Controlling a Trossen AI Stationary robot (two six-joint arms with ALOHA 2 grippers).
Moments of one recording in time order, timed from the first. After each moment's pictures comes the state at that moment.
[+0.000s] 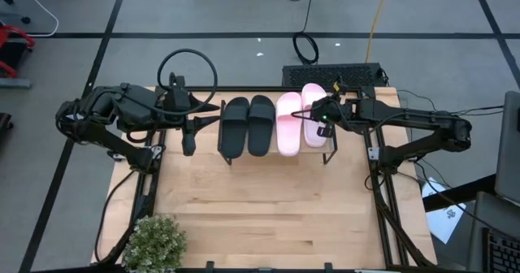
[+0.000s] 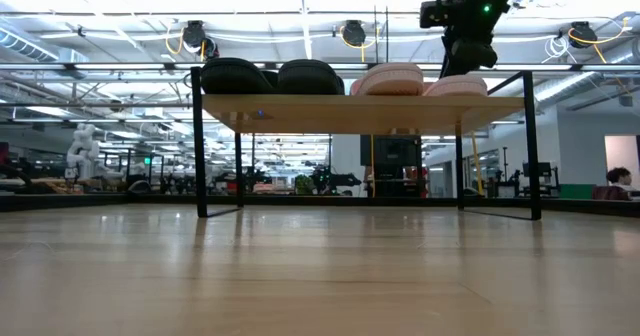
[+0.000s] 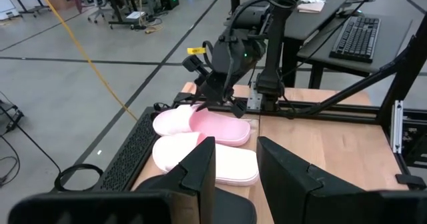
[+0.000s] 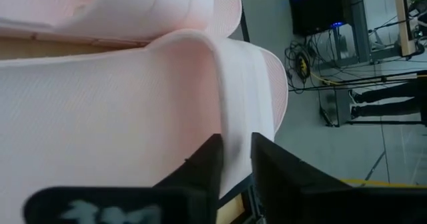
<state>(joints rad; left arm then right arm) -0.21 1.30 1.89 -0.95 -0.45 -0.09 -0.22 1.24 1.10 -0.90 0.65 -0.27</state>
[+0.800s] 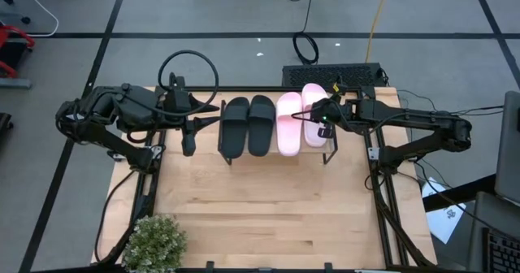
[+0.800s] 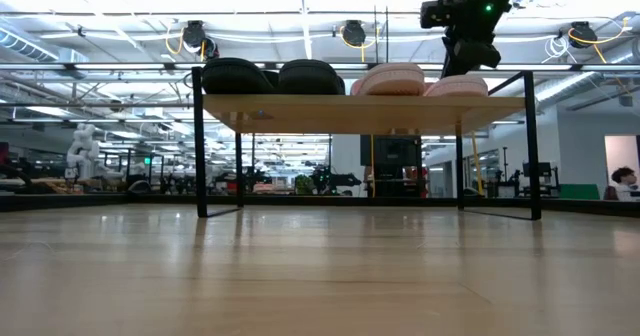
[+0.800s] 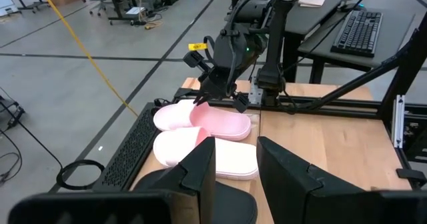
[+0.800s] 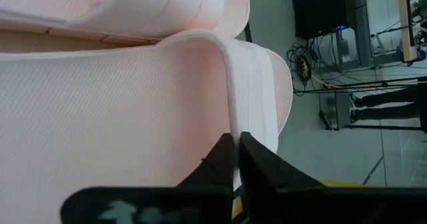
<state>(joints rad) -0.21 1.30 1.89 -0.97 -0.45 -0.09 -0.22 1.24 1.10 -0.92 0.65 -0.30</state>
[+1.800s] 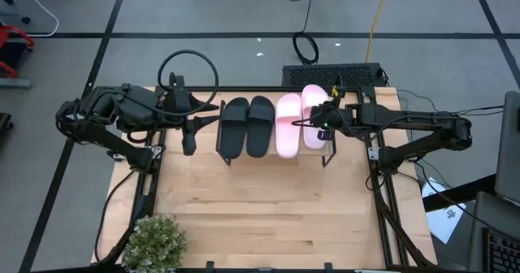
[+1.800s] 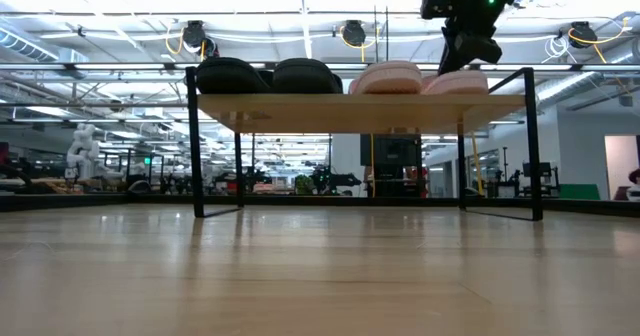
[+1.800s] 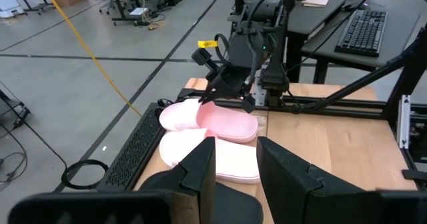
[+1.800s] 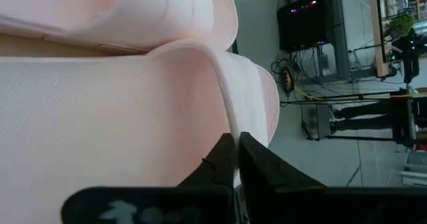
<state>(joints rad) -0.21 1.30 1.89 -0.97 -0.46 -0.09 -0.14 1.23 1.10 -0.89 0.73 -0.31</state>
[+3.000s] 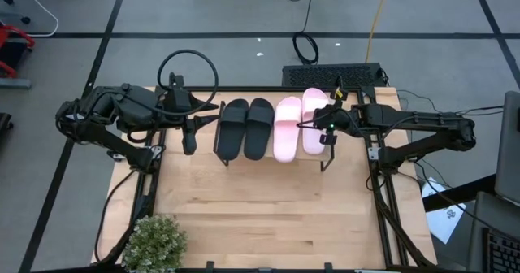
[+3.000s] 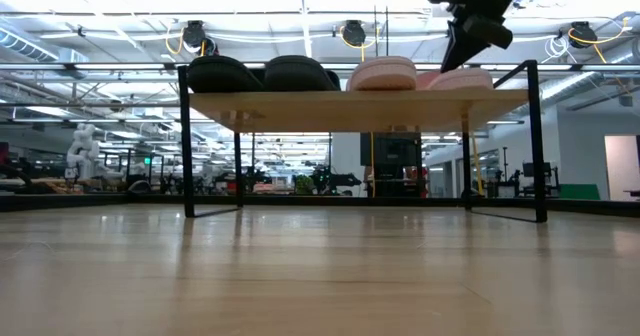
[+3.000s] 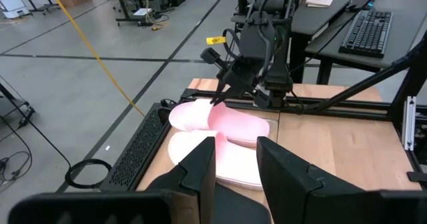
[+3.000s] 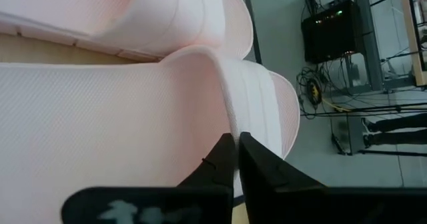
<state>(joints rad) -0.21 1.30 1.89 -0.97 -0.47 -0.09 -0.11 1.18 1.11 -0.93 0.62 -0.25</state>
